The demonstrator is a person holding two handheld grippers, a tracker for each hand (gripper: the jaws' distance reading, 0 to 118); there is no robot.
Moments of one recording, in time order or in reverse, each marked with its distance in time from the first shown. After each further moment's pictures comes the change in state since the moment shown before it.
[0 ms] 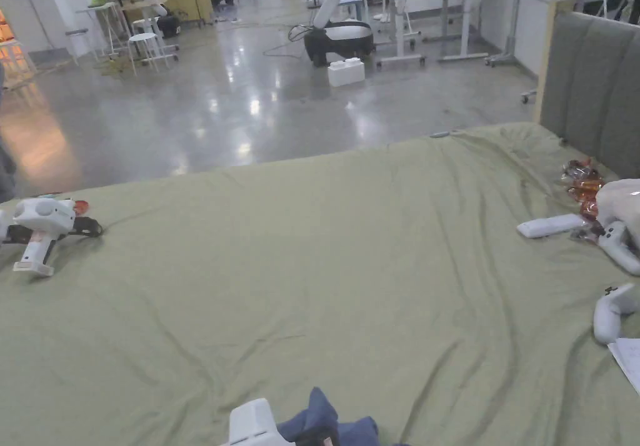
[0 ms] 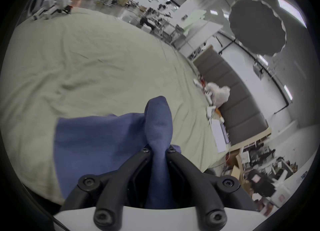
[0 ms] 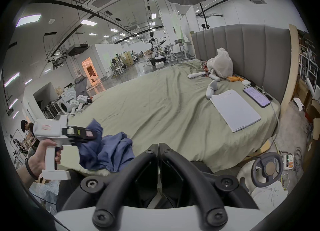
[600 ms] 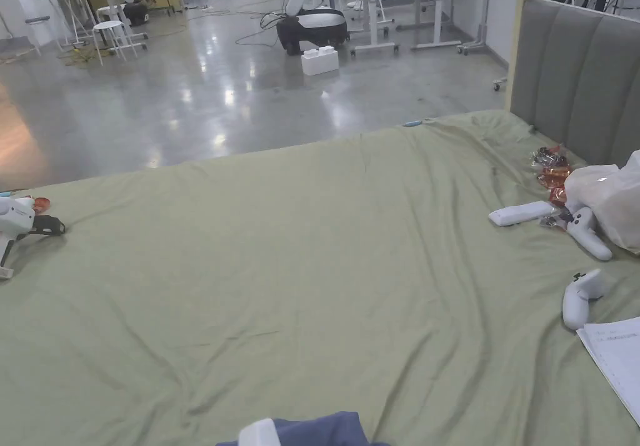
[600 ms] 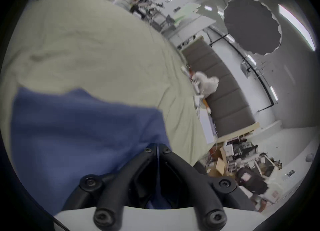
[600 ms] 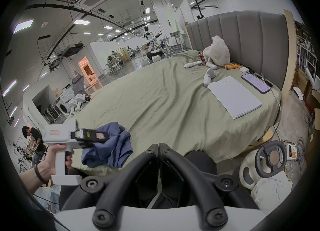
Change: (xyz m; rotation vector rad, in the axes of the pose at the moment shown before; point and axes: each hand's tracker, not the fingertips) left arm -0.017 -0.024 -0.041 -0.111 -0.183 0.064; right arm 0.005 -0.013 -0.012 -0.064 0.010 -0.061
